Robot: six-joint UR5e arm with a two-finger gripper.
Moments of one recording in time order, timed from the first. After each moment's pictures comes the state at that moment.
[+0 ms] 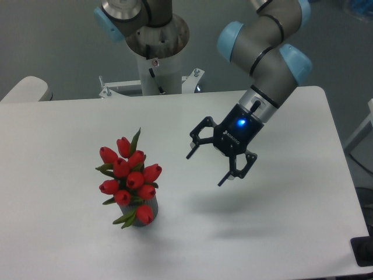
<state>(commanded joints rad) 2.73 -1.85 -1.82 -1.07 0.49 1.38</state>
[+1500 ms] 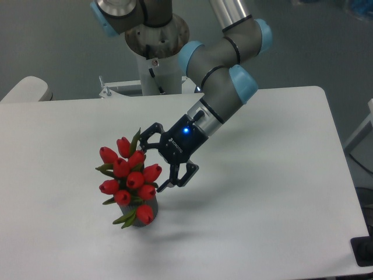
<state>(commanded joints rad) 2.56 -1.89 -1.89 -0.81 0.48 1.32</state>
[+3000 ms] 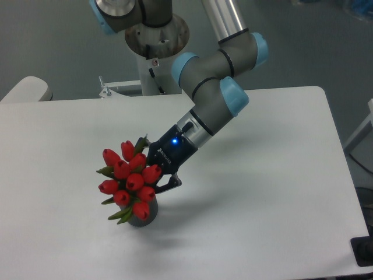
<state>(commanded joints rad) 2.54 -1.91 -1.86 -0.78 0.48 1.29</state>
